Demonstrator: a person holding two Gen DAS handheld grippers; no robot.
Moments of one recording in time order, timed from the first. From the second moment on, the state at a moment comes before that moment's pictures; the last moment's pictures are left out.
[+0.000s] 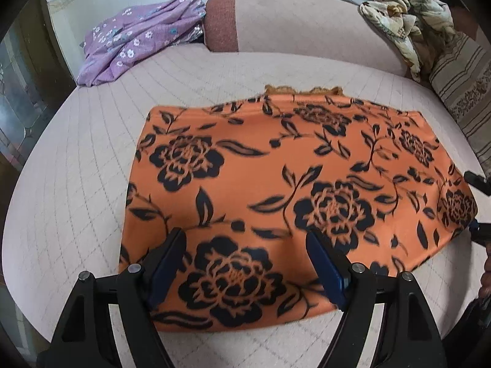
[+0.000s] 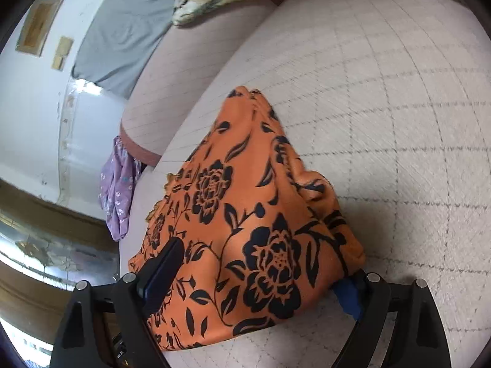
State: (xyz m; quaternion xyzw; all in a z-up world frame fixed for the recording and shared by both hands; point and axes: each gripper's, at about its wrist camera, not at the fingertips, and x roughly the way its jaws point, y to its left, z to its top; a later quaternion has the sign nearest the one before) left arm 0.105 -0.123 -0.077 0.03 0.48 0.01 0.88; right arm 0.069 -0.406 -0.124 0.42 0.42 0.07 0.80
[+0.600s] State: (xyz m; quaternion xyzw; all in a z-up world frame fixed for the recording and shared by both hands) left arm 0.132 -0.155 -0.124 0.10 0.48 0.01 0.87; right arm 0.089 -0.396 -0.127 0.38 0.44 0.05 0.81
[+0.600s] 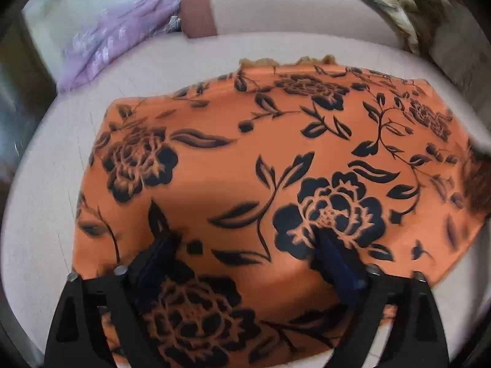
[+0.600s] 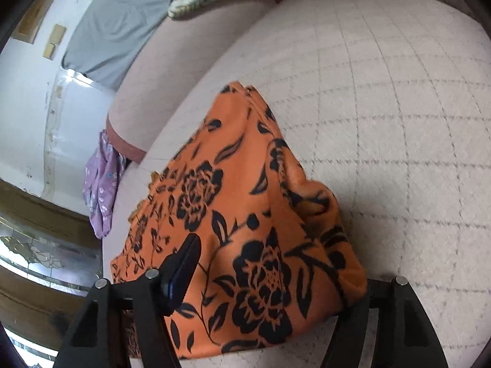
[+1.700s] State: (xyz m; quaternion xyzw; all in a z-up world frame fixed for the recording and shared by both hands) left arm 0.074 0.019 -0.039 -0.24 0.35 -0.07 0.90; right arm 0.028 -0.161 -0.021 0.19 0.41 0.20 0.87
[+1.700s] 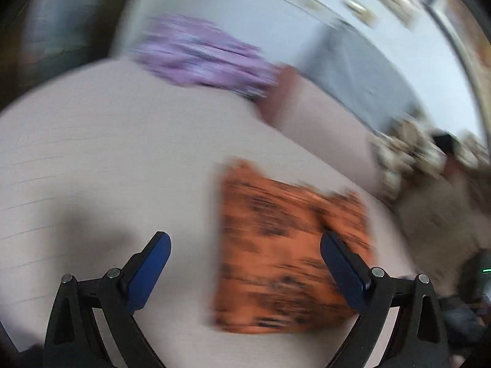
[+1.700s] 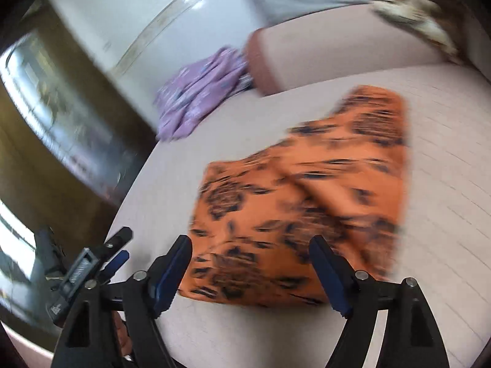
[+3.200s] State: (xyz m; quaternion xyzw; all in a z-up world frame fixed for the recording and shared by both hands) left arm 0.064 -0.025 -0.089 -0.26 0.43 0.01 0.86; right arm -0.009 -0.251 -0.099 0.26 0.45 0.15 0.84
